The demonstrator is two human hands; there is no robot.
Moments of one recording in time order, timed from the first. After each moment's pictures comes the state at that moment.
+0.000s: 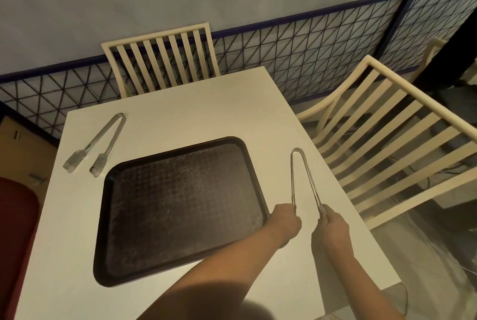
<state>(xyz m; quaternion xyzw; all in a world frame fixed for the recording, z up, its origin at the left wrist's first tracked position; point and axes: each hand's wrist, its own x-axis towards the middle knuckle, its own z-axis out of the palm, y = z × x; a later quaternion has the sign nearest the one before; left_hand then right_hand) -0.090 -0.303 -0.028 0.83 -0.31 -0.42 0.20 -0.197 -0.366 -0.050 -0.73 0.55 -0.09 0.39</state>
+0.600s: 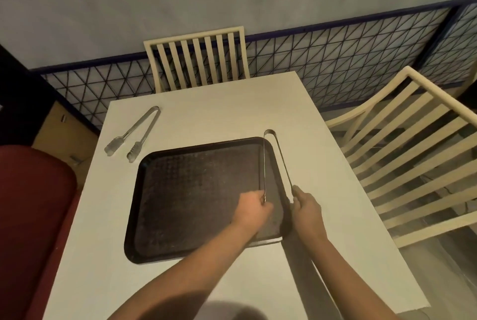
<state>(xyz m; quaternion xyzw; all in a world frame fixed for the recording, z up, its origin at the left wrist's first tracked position) -0.026 -0.210 0.025 0.88 -0.21 -0.27 0.32 -0.113 -0.314 -0.005 -0.80 0.39 -0.08 0.44</state>
